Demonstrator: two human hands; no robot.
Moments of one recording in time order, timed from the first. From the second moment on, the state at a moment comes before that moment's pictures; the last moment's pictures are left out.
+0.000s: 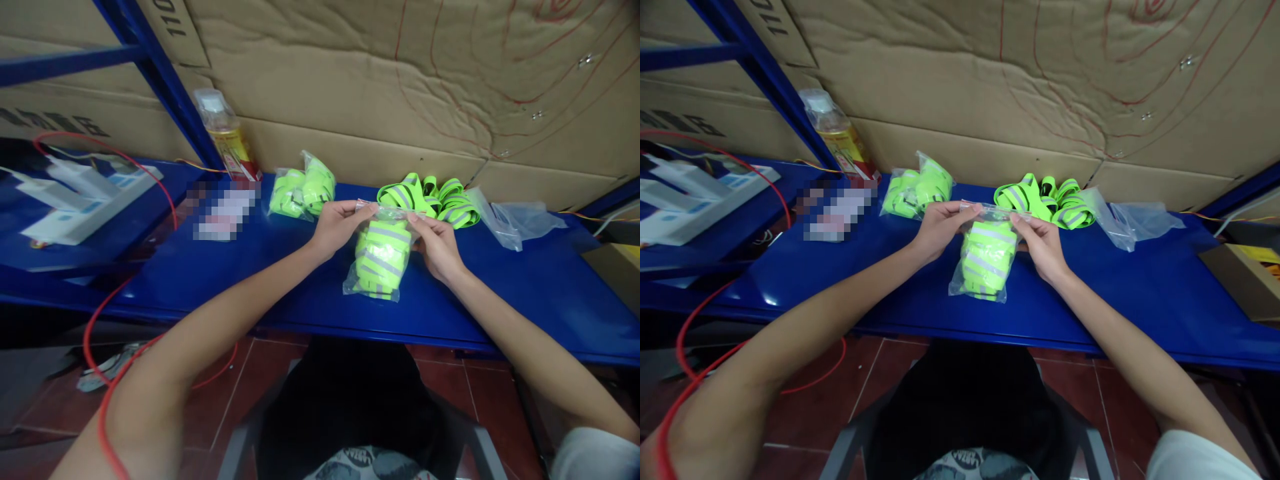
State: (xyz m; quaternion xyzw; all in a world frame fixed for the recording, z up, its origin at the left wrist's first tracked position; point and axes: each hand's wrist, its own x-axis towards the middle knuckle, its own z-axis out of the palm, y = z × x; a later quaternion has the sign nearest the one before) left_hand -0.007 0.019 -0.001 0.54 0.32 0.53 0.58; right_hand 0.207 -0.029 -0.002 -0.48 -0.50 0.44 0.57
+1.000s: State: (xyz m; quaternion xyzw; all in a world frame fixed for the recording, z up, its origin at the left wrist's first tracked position) left_hand -0.034 0.041 0.007 0.54 0.33 0.43 0.64; right_hand 0.221 -0.019 -0.002 -0.51 -0.43 0.46 0.59
